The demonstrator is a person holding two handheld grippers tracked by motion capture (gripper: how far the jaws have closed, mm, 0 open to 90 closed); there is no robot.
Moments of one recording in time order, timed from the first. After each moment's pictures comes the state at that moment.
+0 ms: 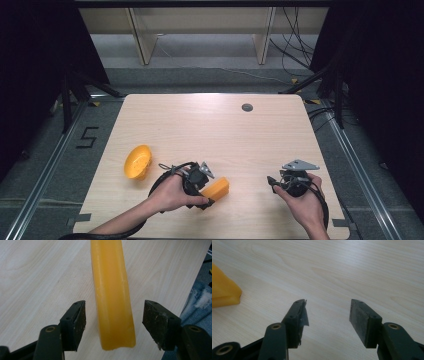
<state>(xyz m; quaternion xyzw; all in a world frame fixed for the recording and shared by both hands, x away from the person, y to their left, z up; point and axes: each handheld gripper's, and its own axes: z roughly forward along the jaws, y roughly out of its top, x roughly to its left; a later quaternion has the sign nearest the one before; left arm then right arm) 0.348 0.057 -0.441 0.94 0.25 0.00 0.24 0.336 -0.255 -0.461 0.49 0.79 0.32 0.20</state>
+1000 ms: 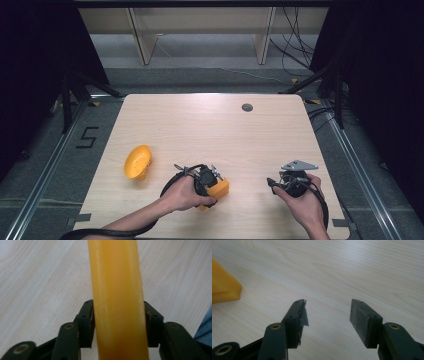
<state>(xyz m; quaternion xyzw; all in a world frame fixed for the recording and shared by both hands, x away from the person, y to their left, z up) 0.357 0.033 -0.466 0.95 0.27 0.00 0.18 0.336 -0.255 -0.464 0.49 0.79 0.32 0.19</state>
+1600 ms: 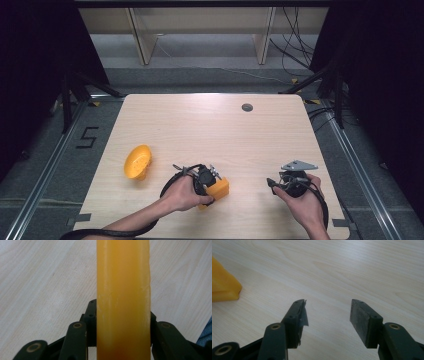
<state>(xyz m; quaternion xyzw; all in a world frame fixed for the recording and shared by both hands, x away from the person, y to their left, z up) 0.358 0.036 -0.467 0.94 0.28 0.01 0.18 0.335 -0.254 -0.463 0.50 0.79 0.31 0.18</state>
